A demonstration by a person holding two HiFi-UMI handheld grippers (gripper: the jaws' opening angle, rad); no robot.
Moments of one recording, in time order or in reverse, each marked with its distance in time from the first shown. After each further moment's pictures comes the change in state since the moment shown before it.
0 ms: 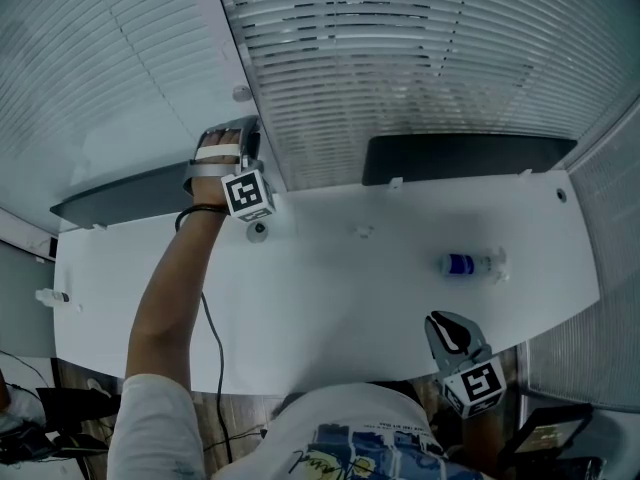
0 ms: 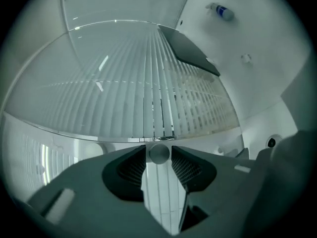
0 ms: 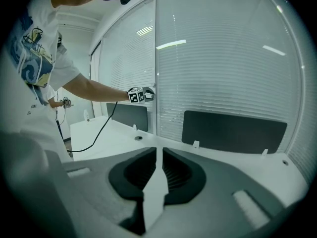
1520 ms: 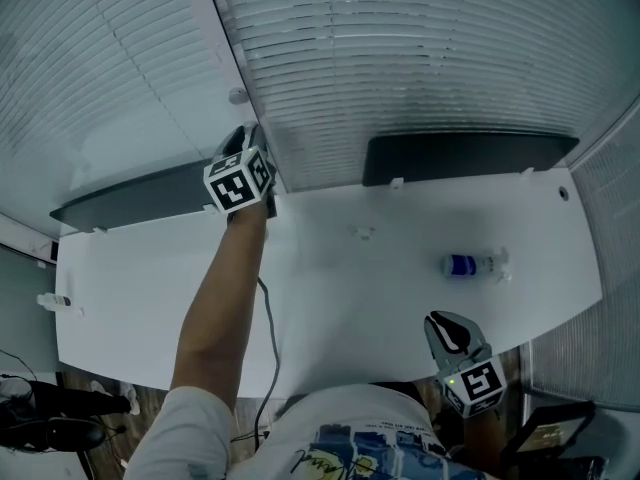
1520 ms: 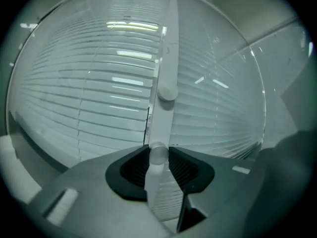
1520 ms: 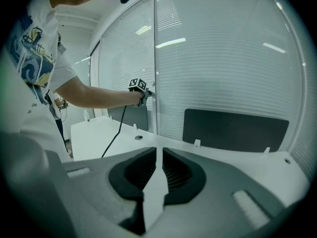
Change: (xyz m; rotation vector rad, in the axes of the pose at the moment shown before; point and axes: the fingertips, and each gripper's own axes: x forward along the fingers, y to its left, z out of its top) left arm -0.006 0.019 -0.025 -1.736 -0.079 -0.018; right arm 0.008 -0.002 -0.007 0.020 0.010 0.013
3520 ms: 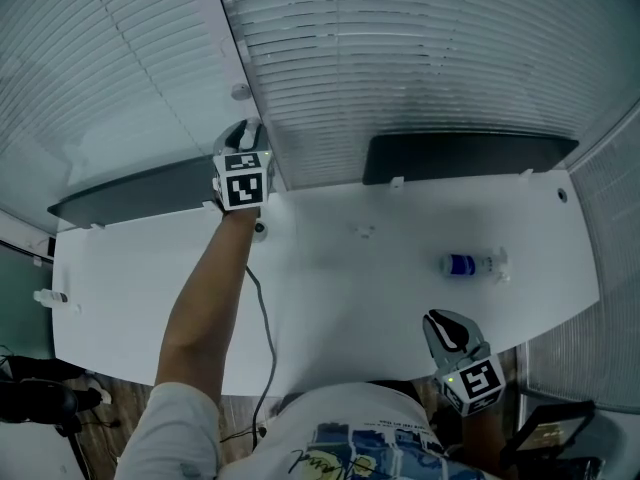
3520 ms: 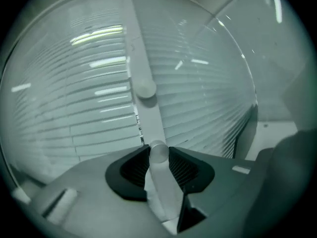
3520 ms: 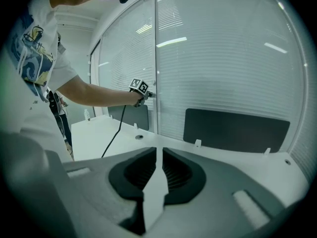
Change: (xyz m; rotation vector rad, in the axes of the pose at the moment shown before) left arm 0.003 -0.006 -0.002 0.370 0.047 -0.008; right arm 0.003 0.003 0.005 -0.017 0.006 0.003
